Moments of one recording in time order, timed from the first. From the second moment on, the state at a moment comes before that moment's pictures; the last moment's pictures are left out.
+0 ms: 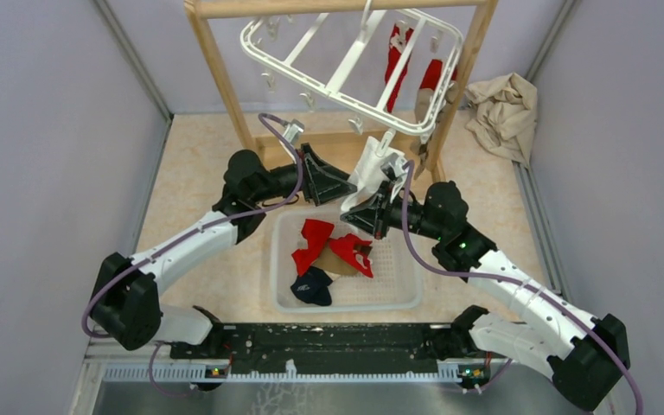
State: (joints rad) left arm -0.62 1.35 0.91 0.65 0.73 -0.75; right arm 0.67 0.93 0.72 0.17 -0.54 0.34
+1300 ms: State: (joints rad) left arm -0.61 1.46 1.15 0.40 0.79 -0.68; right arm 0.67 0.58 0.75 0.03 -0.19 0.27
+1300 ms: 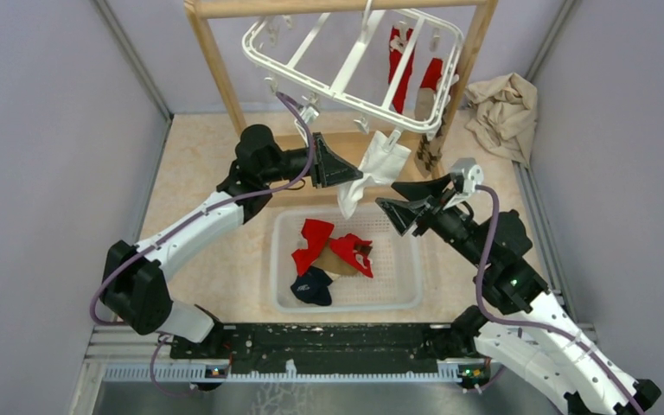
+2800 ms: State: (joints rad) left arm -0.54 1.50 1.15 0.40 0.93 -0.73; right arm 0.32 0.97 0.69 0.85 -0.42 0.60
